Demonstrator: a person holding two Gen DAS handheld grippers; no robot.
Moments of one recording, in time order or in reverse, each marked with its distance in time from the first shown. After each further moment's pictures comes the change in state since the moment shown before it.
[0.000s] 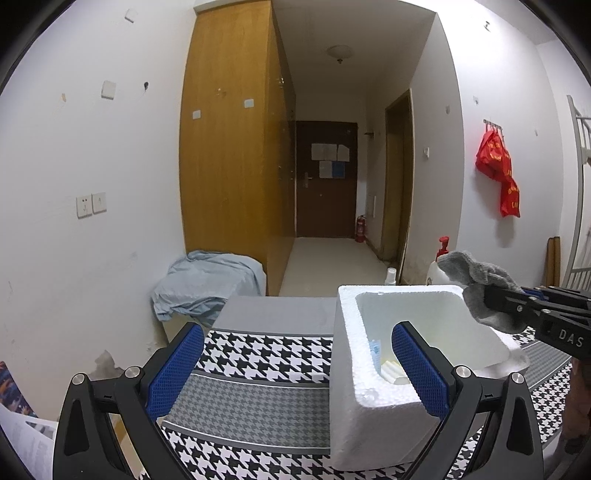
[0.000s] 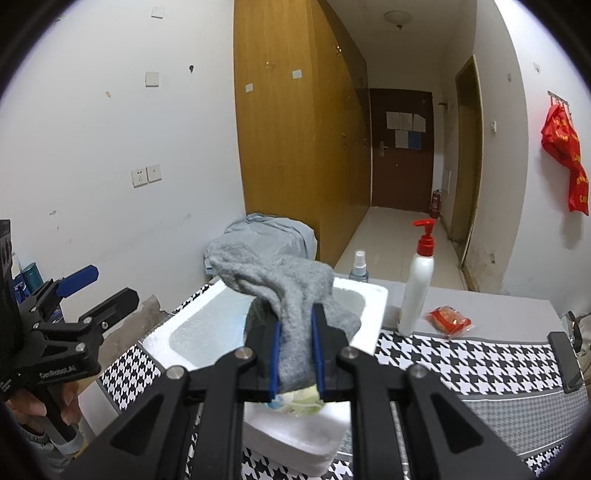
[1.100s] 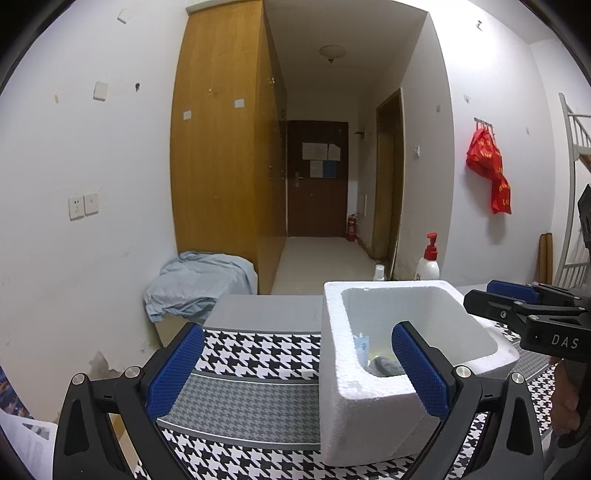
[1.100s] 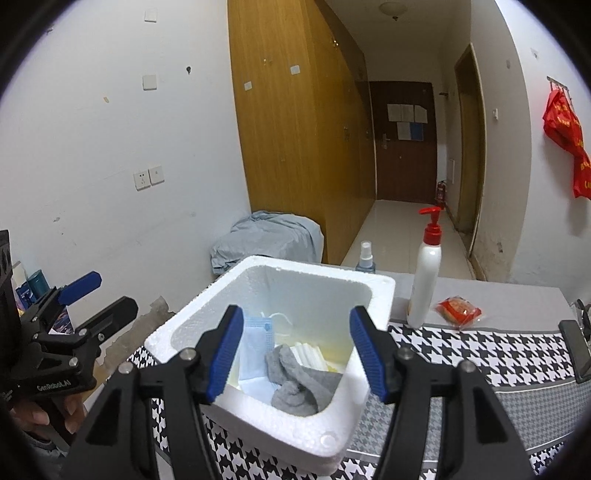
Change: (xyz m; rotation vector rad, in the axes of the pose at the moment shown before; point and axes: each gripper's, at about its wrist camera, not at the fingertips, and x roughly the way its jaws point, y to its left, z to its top) left arm -0.008 -0.008 -0.004 0.015 0.003 -0.035; right arm 0.000 -0.004 -0.003 0.035 0.006 0.019
